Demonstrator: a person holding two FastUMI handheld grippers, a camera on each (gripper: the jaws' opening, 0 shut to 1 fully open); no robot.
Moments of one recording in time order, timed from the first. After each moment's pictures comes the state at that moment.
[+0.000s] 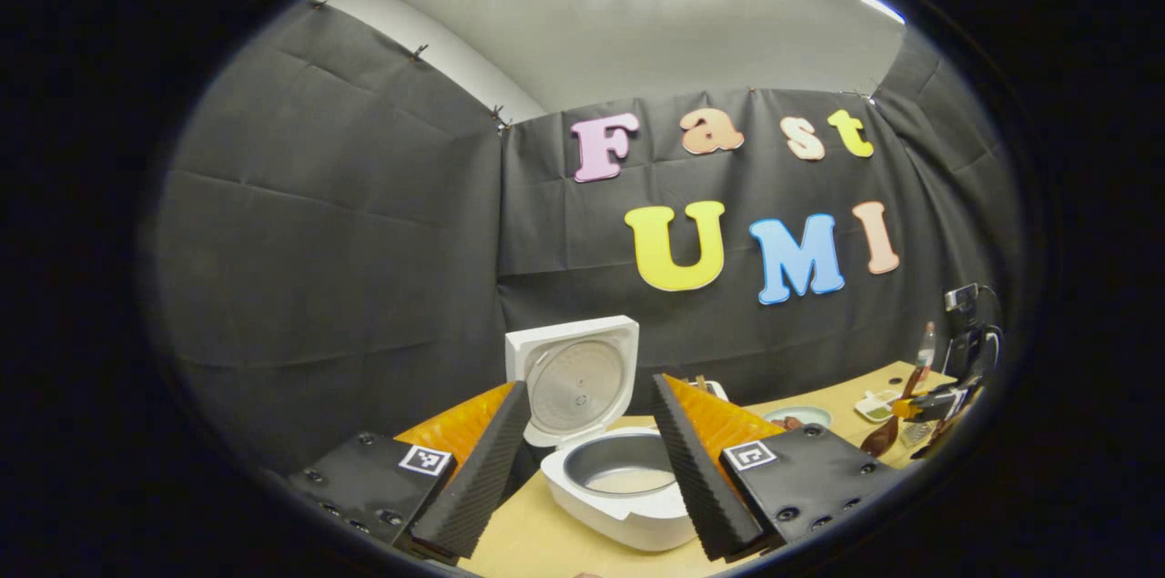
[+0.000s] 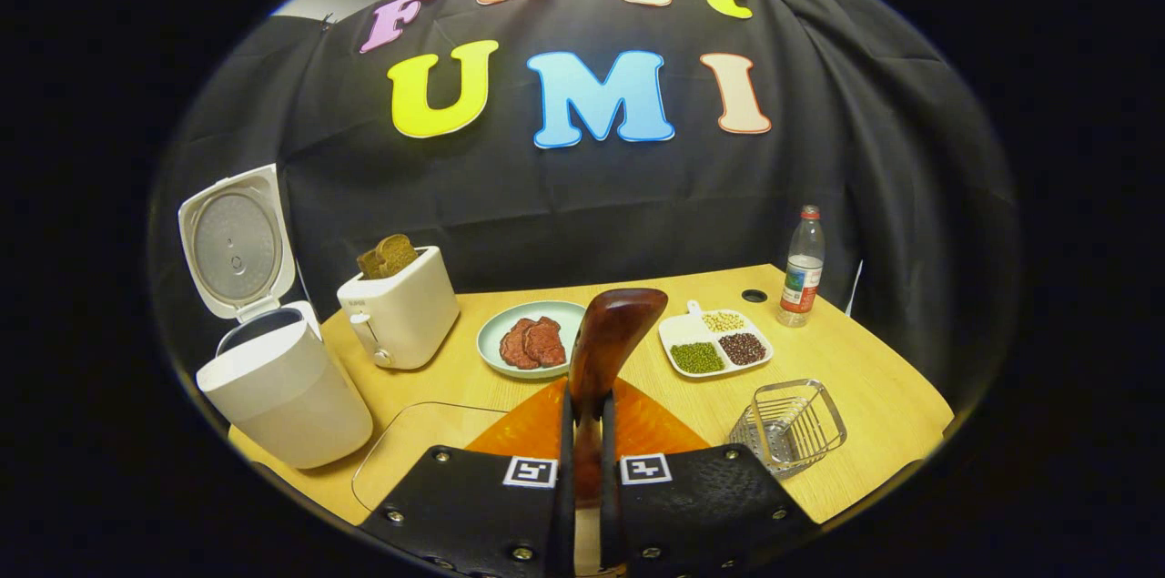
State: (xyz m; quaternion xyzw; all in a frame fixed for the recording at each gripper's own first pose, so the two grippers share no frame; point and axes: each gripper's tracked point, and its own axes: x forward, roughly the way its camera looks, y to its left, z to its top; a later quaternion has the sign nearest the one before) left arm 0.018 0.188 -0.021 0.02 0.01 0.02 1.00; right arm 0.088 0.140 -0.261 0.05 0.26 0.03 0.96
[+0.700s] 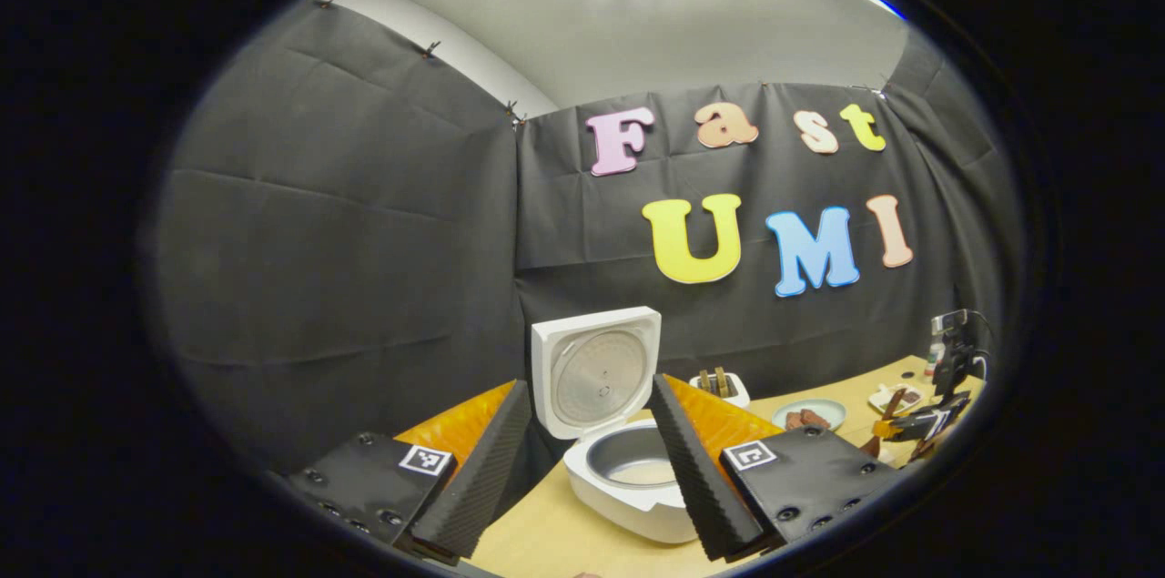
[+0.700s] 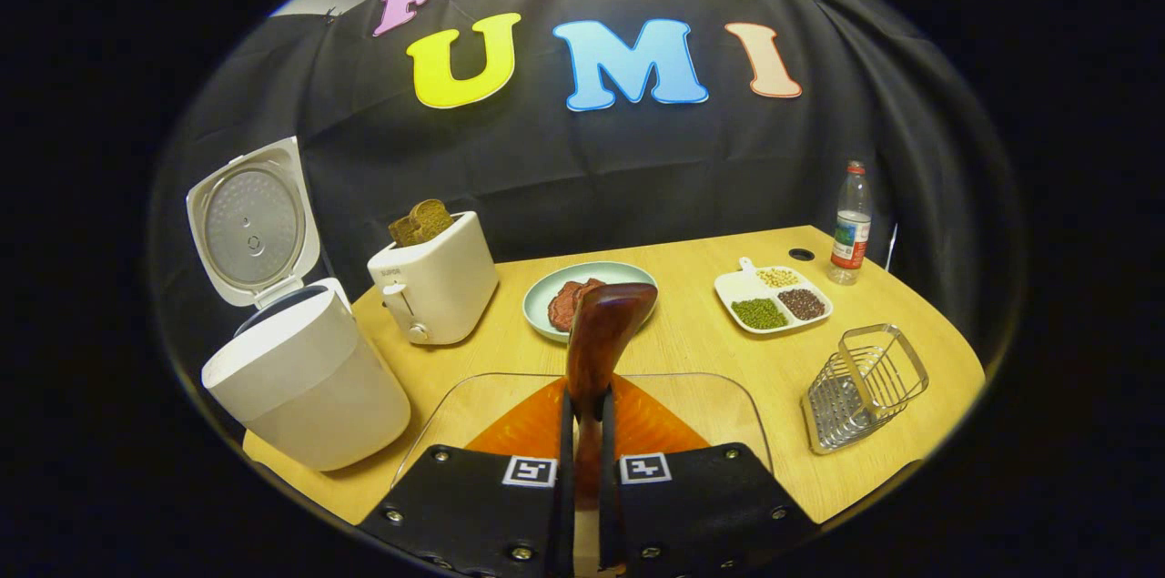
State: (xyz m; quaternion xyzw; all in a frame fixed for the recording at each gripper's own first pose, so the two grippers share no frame) left arm 0.004 0.203 -0.027 0.03 0.02 0.04 1.00; right arm 0.073 0.207 -0.288 0.09 0.30 0.07 0.95
